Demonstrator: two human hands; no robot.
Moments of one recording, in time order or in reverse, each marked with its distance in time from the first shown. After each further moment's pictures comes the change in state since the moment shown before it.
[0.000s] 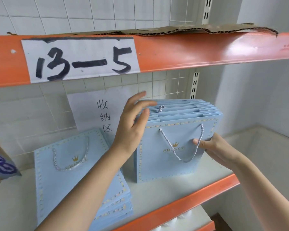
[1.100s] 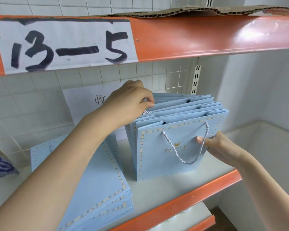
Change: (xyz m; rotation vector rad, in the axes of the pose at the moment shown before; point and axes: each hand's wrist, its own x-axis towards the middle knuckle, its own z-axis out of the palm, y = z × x) left_hand 0.053 0.028 -0.028 0.712 -0.495 -0.109; right_hand -0.003 0.002 0.000 0.032 -0.041 0.077
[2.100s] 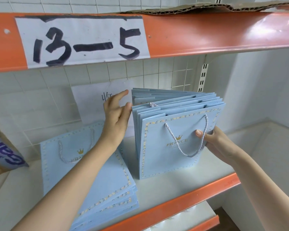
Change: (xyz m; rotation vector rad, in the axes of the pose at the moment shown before) left_hand -0.038 -0.045 0.060 -0.555 0.564 -0.105; right_hand 0.015 0.007 0.013 0.019 0.105 -0.050
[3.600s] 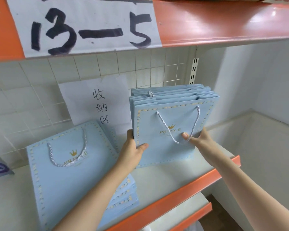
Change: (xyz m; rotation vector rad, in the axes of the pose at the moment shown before) left_hand -0.062 -0.053 0.051 -0.106 -0.370 -0.426; right_hand -0.003 0.041 0.022 -0.100 0.309 -0.003
